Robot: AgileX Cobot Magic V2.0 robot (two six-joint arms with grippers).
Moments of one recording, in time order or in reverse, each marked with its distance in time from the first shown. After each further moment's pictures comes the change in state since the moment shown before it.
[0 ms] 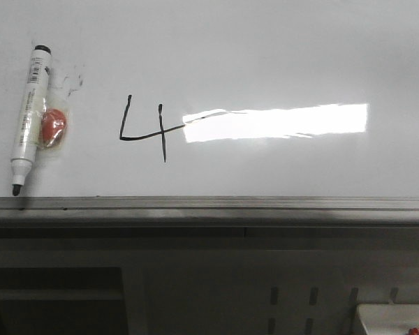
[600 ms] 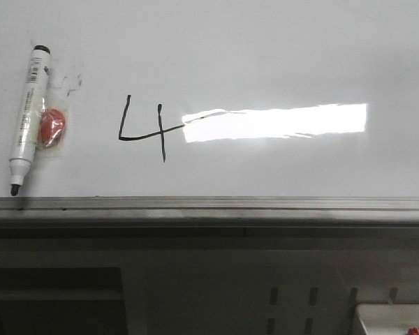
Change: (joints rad) left arm 0.000 -0.219 0.116 0.159 0.032 0.000; right arm 0.000 -0.359 0.345 -0.008 -0.154 -0.002
